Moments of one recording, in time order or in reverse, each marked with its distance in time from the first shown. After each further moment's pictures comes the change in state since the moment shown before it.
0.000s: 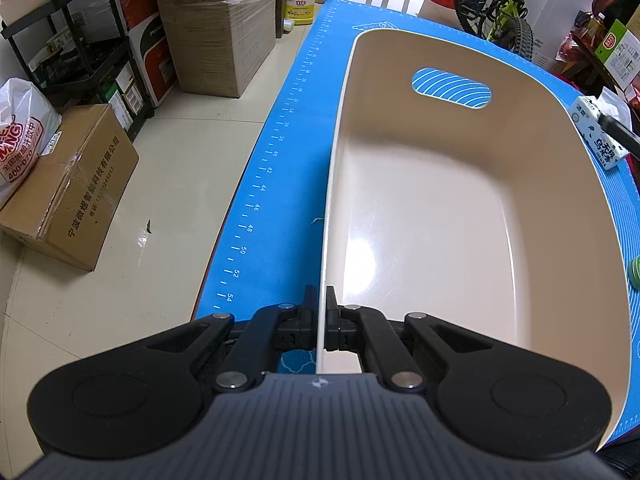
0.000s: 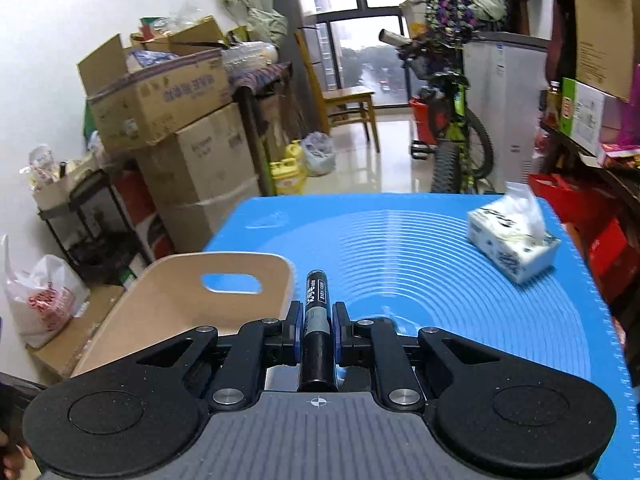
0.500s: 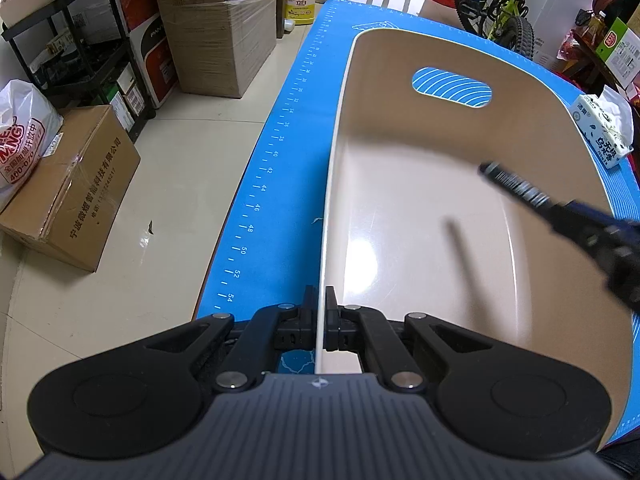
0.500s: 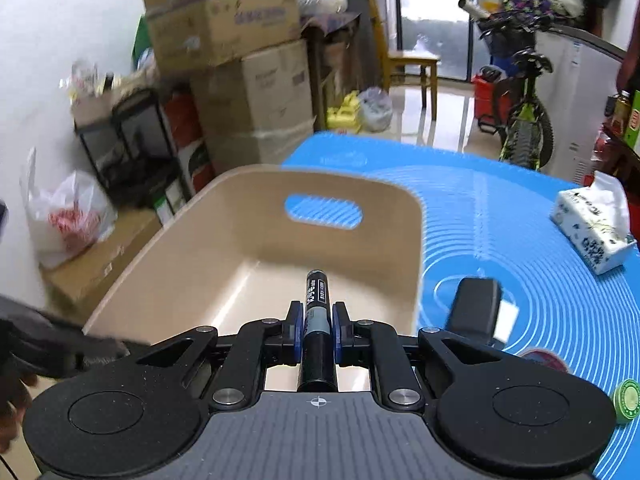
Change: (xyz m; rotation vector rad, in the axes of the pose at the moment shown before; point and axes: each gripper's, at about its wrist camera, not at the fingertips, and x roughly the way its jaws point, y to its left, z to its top) left arm 0.000 0.002 0.001 0.005 0.002 0.005; right arm 0.053 0.085 -0.037 -0.171 0.163 0.062
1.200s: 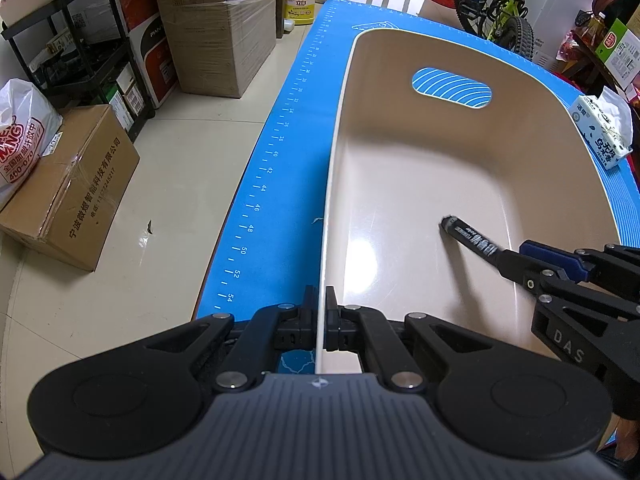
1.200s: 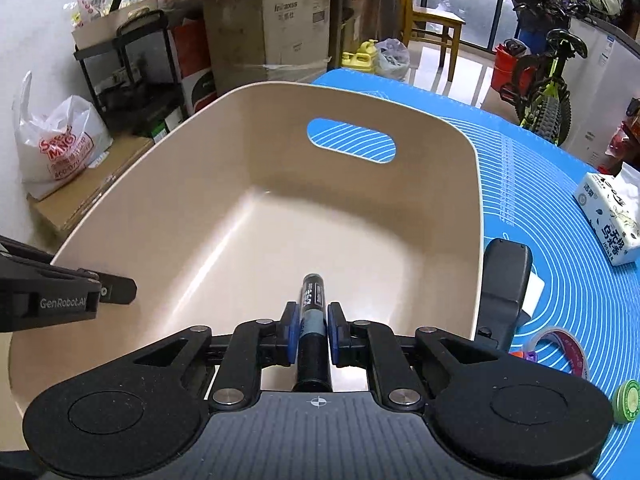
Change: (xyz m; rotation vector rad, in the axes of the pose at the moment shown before) left arm 0.000 0.000 0.000 -0.002 0.000 -0.001; right arm 0.033 0.021 -0.012 -0.098 0.160 -0.024
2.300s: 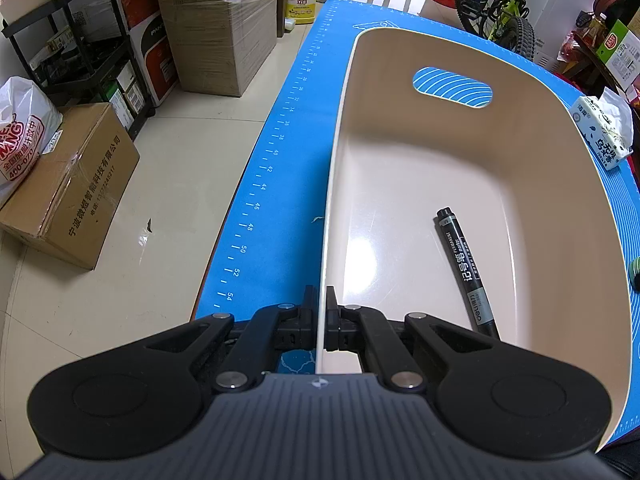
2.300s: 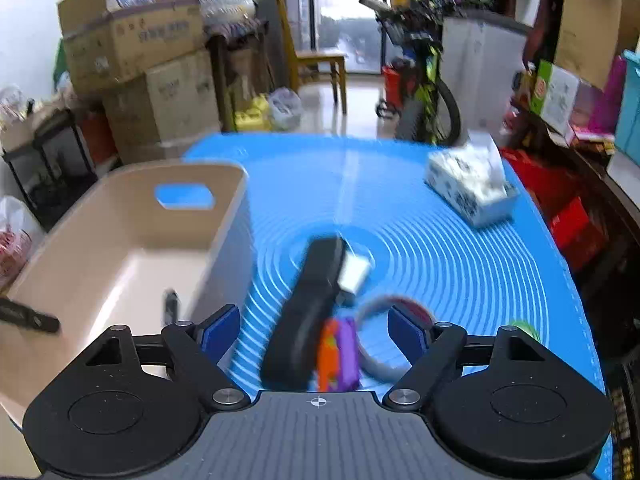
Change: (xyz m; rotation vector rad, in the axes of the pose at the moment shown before) left arm 0.000 0.001 0.000 -0.002 0.003 -0.001; right arm -0.076 -0.111 -0.063 0.247 -0.163 -0.182
